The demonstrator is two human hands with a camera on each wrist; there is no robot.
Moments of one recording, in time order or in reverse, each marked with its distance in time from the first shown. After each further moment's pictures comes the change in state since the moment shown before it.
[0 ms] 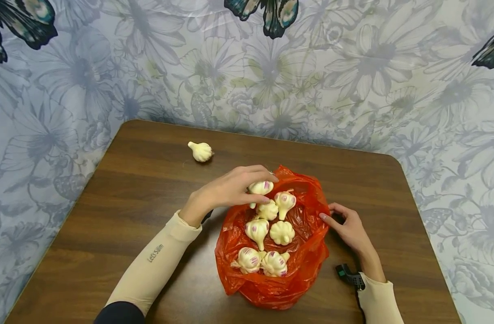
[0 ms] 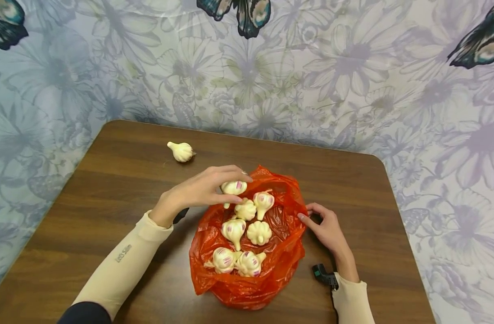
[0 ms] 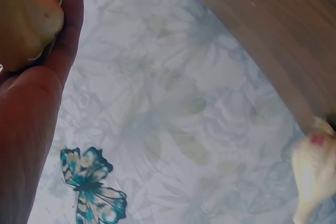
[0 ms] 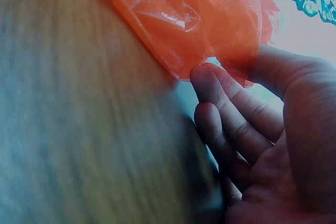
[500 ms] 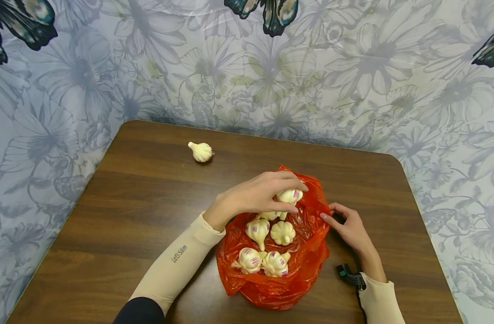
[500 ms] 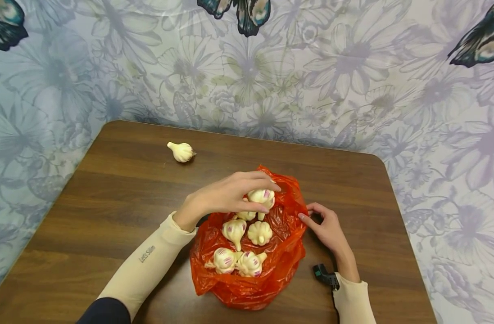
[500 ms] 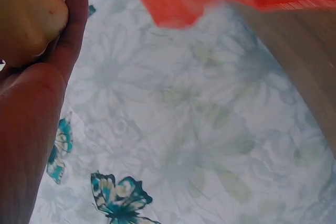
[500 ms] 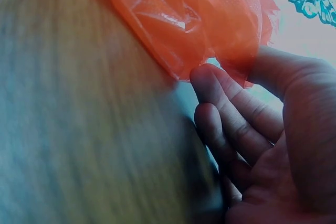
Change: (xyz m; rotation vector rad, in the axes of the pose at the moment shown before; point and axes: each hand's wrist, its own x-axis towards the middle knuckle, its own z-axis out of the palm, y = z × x) left_hand 0.040 0.031 0.019 0.012 -0.076 0.106; right_hand 0.000 -0.001 0.002 -0.006 0.015 -0.001
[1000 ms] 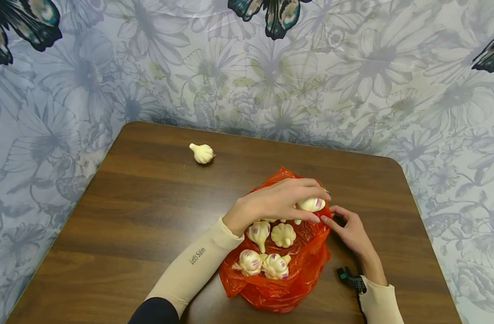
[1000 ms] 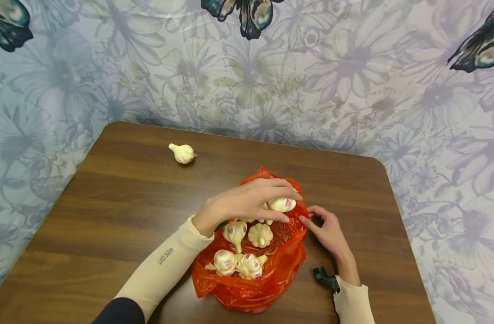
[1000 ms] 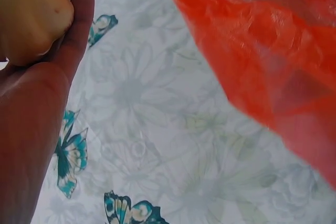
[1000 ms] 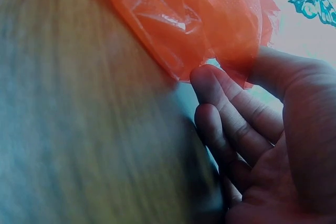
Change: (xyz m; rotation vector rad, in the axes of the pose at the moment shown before) left_hand 0.030 0.020 0.014 -0.006 -0.041 0.051; right_hand -0.003 -0.005 -0.001 -0.008 -0.009 0.000
